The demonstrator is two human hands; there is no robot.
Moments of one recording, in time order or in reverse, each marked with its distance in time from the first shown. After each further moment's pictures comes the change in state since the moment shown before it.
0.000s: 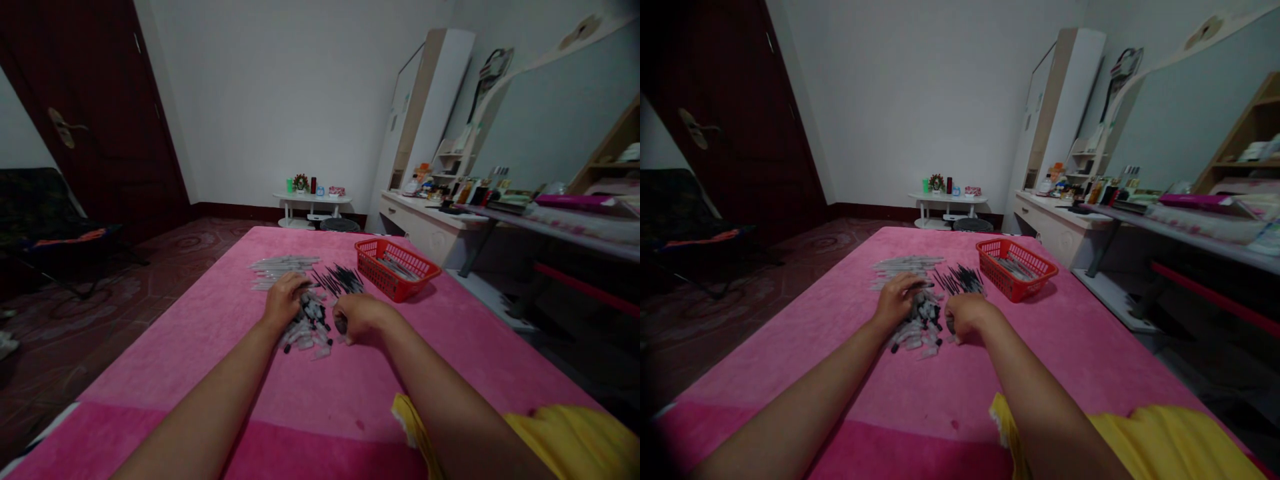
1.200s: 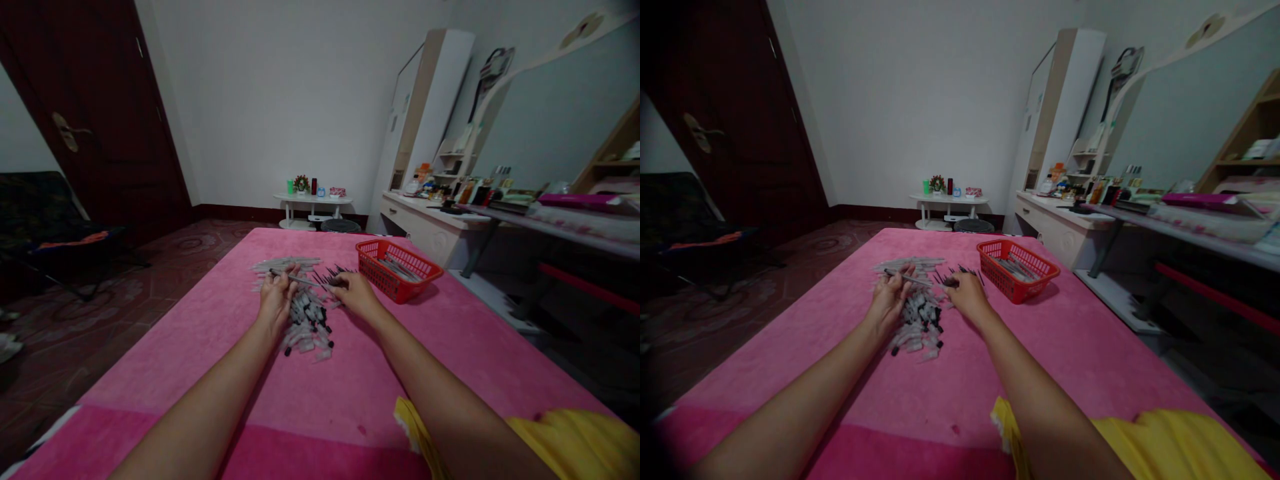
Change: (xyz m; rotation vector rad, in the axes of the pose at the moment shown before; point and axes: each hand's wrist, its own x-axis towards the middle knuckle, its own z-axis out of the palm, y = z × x) left_hand 0.013 0.005 0.007 -1.293 0.519 -0.868; right_hand 0.046 0.025 0.023 0.489 0.644 -0.023
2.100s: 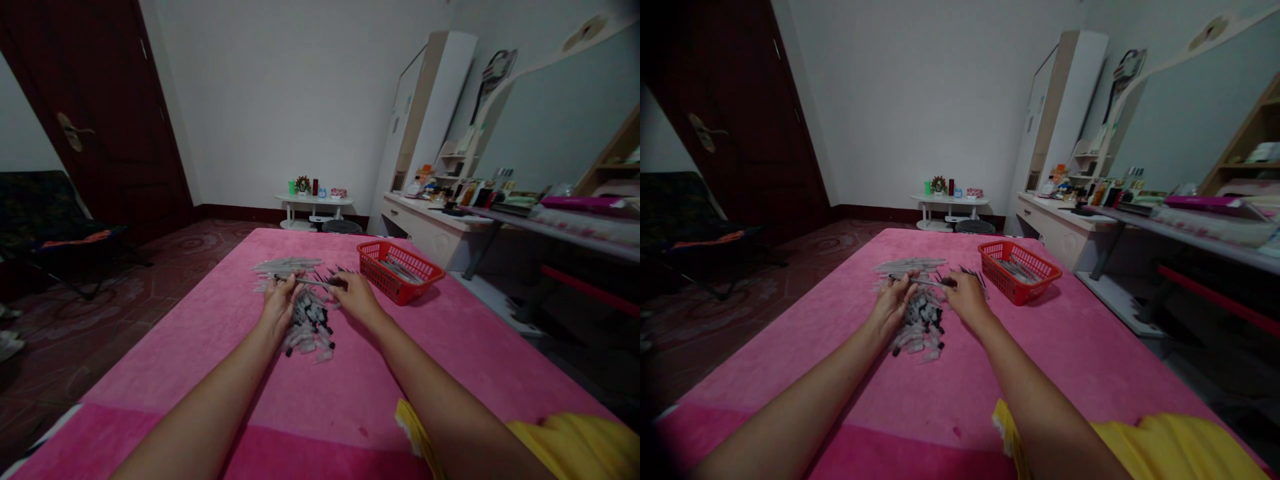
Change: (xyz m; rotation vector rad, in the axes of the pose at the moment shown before) left_hand -0.007 -0.001 0.003 -0.035 0.037 -0.043; right_hand -0.006 -0.008 0.004 0.001 0.043 -0.079
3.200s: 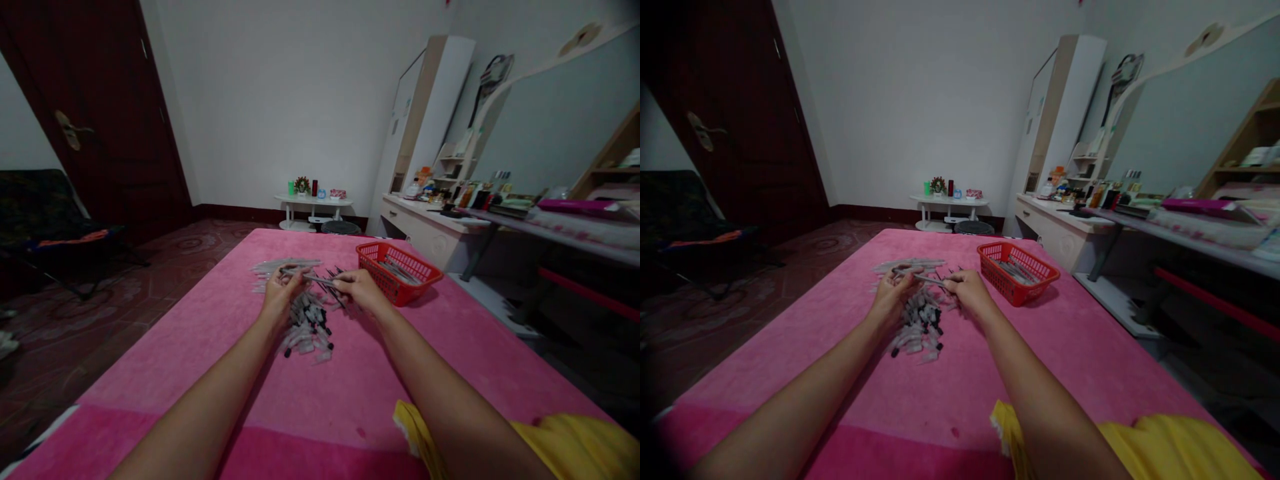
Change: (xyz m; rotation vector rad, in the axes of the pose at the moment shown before) left_hand -0.006 0.008 0.009 0.157 -0.243 0.079; right_hand 0.005 -0.019 -0.025 0.474 -0.142 0.303
